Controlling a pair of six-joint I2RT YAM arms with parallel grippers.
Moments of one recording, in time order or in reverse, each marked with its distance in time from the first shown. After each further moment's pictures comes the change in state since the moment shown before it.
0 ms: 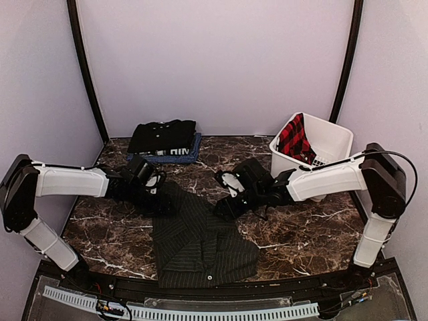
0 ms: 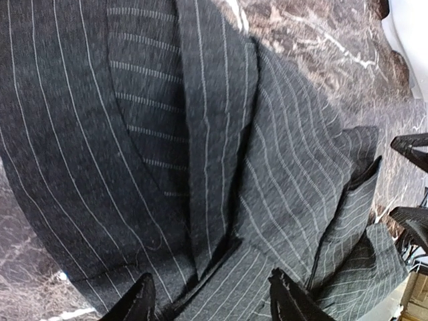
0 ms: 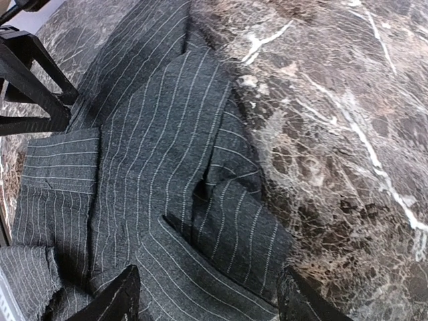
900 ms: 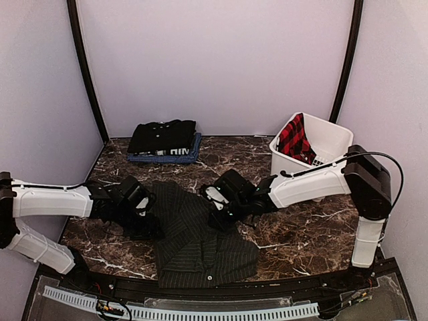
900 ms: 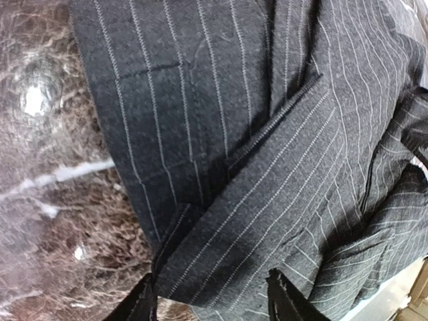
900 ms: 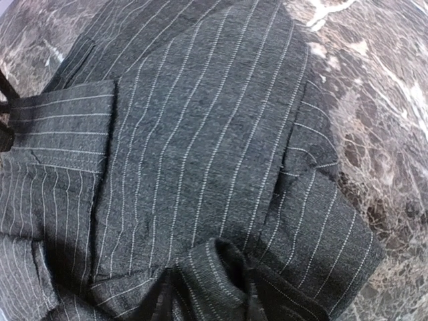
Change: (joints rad) left arm -0.119 -0.219 -0.200 -0.141 -0.066 -0.156; right arm 0.106 0.129 0.124 -0.107 0.054 -0.032
